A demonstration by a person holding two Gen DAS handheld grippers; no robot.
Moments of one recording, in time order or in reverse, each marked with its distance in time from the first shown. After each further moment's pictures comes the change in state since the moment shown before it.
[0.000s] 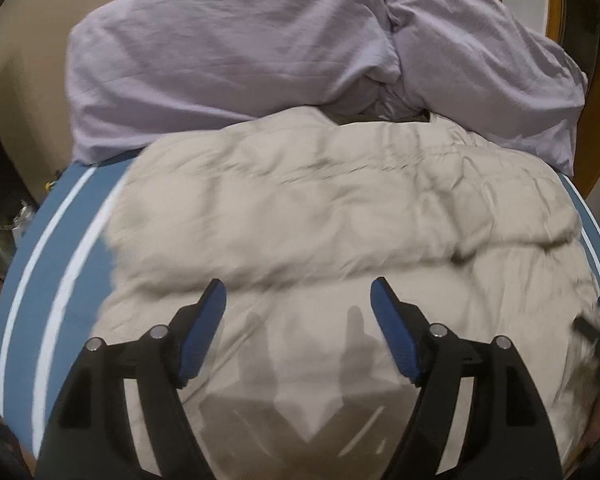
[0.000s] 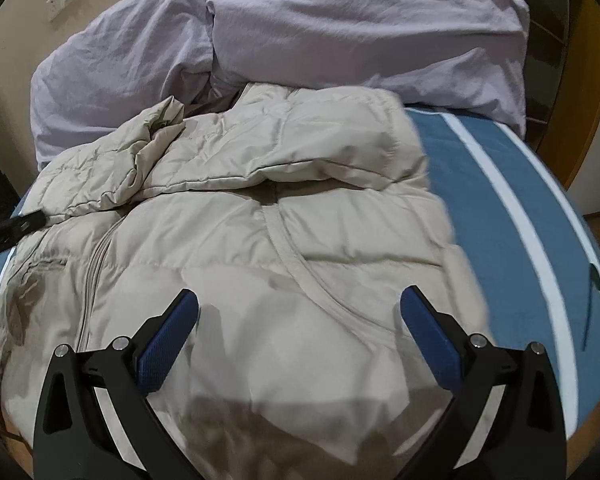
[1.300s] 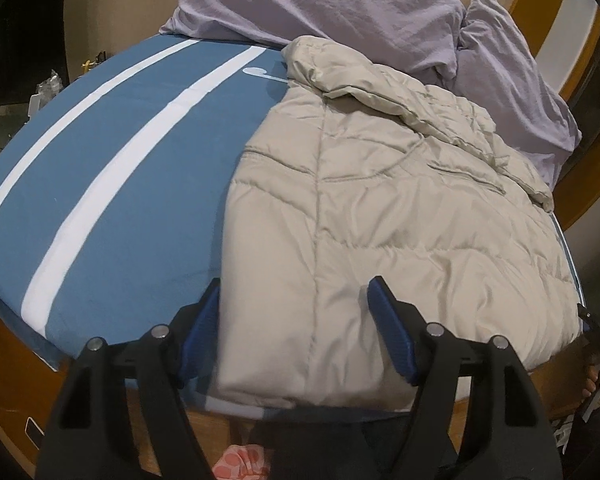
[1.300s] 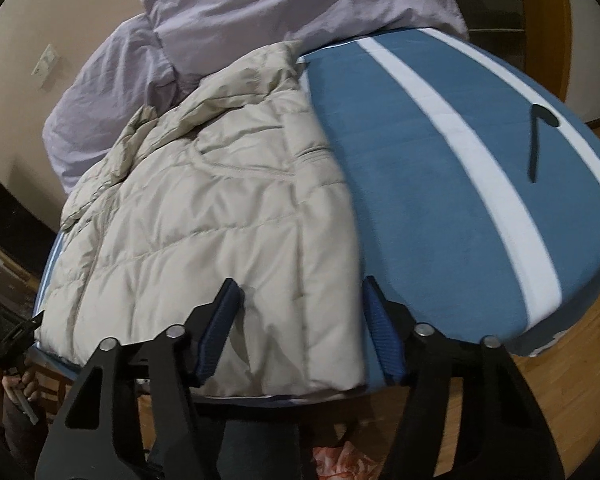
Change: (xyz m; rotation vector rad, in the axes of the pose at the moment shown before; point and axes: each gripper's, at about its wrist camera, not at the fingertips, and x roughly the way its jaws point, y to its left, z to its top) left arm -0.068 0.144 -0.153 -0.265 0.077 -0.157; right arm -0.052 -0.107 -0.093 0.248 0.074 0.188
